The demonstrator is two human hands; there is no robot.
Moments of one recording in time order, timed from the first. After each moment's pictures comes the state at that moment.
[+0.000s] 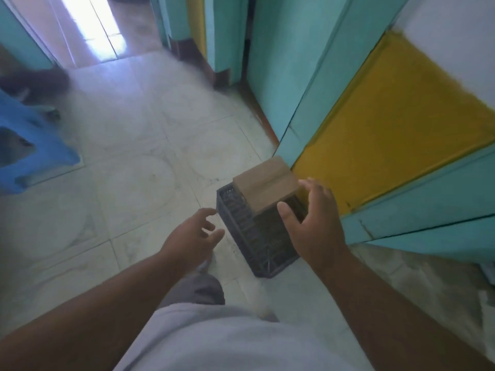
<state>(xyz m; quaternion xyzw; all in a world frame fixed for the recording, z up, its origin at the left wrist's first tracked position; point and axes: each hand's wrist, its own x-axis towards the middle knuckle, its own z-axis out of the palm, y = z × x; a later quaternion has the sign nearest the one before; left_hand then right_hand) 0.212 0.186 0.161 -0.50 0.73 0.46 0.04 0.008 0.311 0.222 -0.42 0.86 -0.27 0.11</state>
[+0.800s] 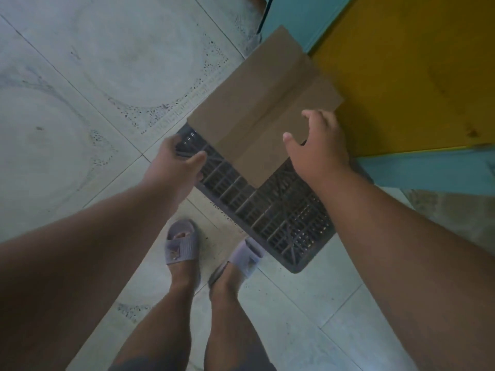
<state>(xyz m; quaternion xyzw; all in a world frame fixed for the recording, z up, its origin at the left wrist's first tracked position) 0.023 0.002 -0.215 -0.61 0.56 0.56 0.09 -0.162 0.151 -0.189 -0.22 0.94 -0.10 0.23</state>
